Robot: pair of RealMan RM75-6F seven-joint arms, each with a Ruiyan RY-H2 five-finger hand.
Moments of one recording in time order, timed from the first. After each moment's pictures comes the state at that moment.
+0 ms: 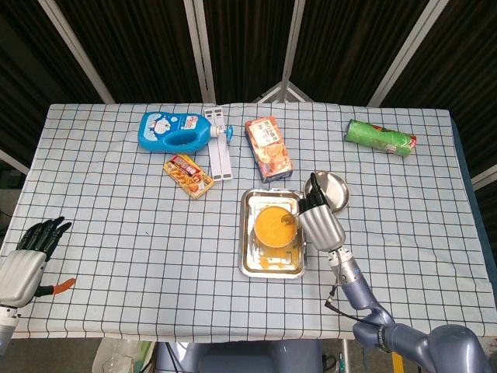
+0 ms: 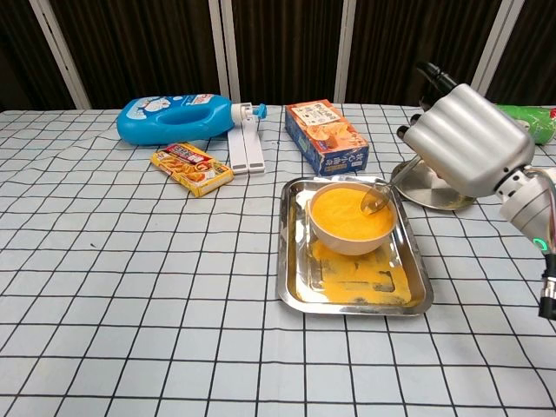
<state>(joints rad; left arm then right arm) -0.14 -1.09 0.02 -1.65 1.57 1.41 -0.02 0.62 -1.85 0.11 -0.92 -1.57 1.43 -0.88</state>
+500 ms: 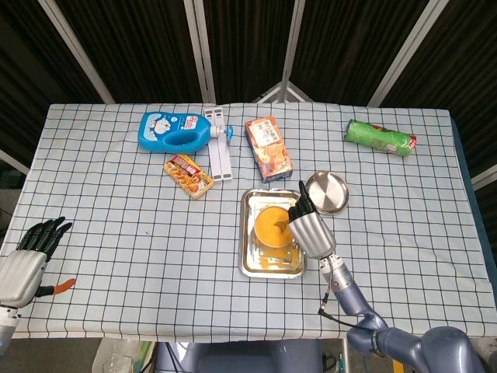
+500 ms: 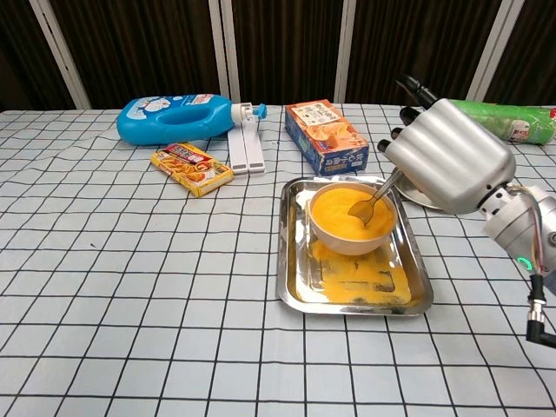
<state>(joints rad) -0.14 -1.09 0.03 -1.64 1.57 1.41 -0.03 0.61 -1.88 0.09 -0.93 -1.61 1.44 -0.88</state>
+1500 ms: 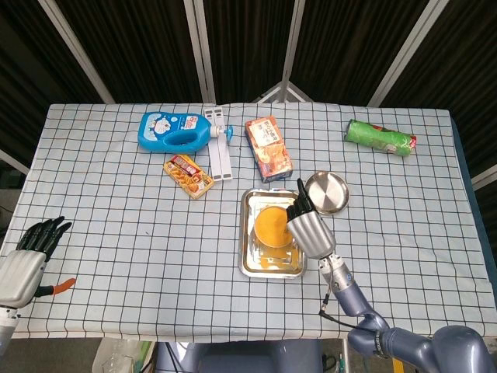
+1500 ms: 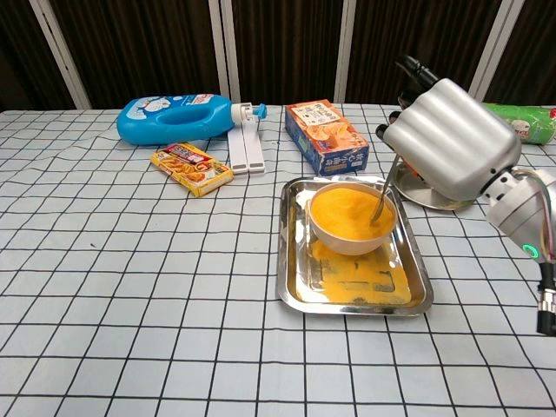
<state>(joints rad) -0.14 -1.09 0.03 -1.64 1.58 1.42 -0.03 0.61 -1.82 0.12 -1.05 -1.62 1.43 -0.94</state>
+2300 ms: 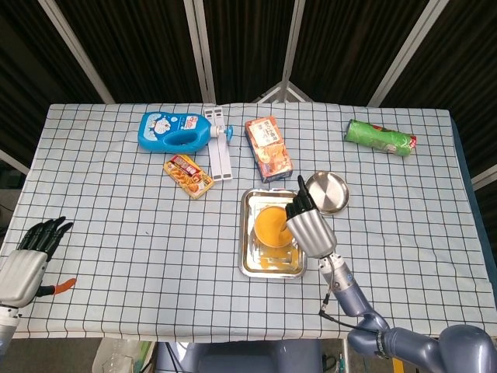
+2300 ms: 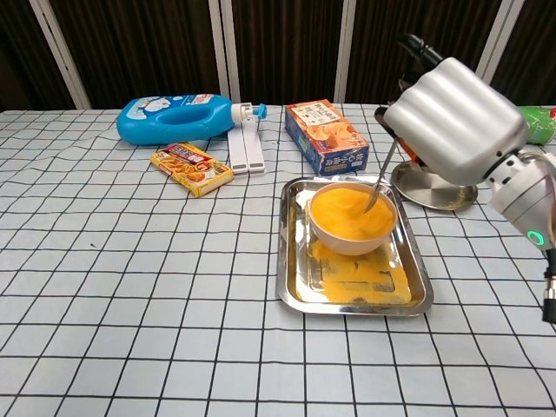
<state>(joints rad) -0.14 -1.09 0.02 -1.65 1.57 1.41 -0.02 0.61 -1.80 0.14 -1.13 -1.64 1.44 -0.95</state>
